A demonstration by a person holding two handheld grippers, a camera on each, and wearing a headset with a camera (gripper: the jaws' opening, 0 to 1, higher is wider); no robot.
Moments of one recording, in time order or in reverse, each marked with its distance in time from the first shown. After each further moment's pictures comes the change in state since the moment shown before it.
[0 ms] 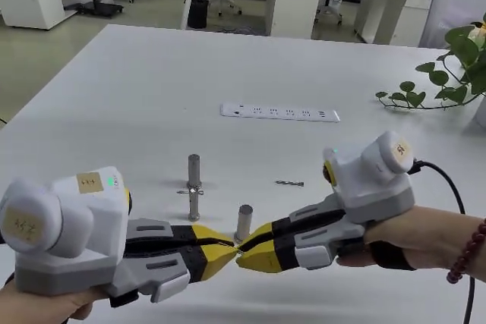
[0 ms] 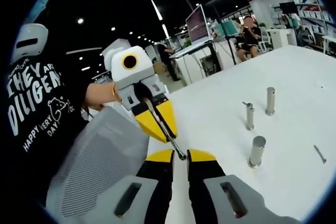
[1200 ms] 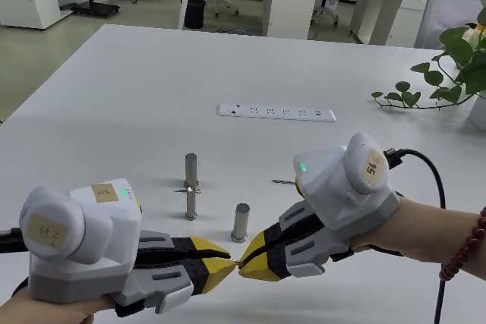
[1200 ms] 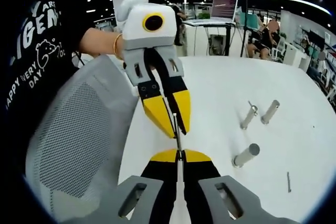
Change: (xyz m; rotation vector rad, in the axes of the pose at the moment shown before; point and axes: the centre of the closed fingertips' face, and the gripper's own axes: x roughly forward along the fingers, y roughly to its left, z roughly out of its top) left arm 0.006 0.003 -0.024 -0.050 0.077 0.034; right arm 0.004 -0.002 -0.025 -0.340 0.319 -0.111
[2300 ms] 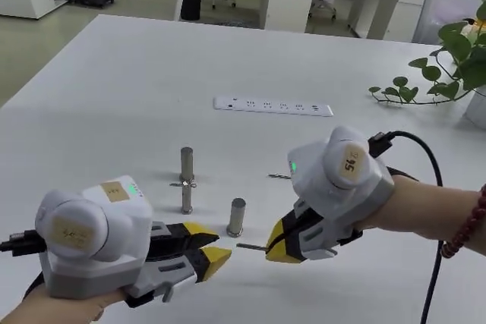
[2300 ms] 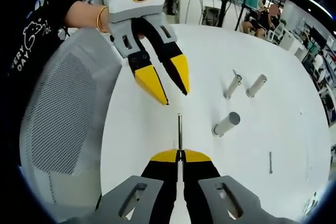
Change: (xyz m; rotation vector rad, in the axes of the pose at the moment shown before) left arm 0.012 0.025 -0.005 0.018 0.003 0.151; right arm -0.022 -0.033 -0.045 -0.028 0.274 -0.097
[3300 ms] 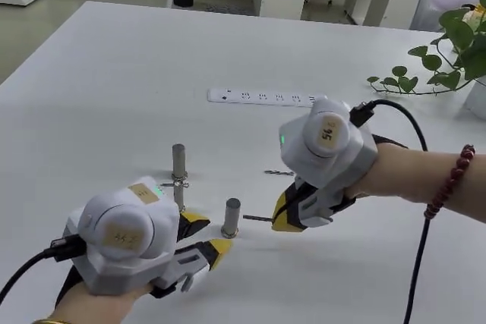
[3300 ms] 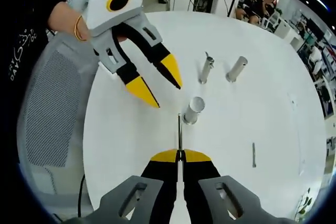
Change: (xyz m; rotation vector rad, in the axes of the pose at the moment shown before) left arm 0.039 0.038 -0.013 0.006 0.074 0.154; right arm -0.003 -0.051 -0.019 0.032 0.109 -0.037
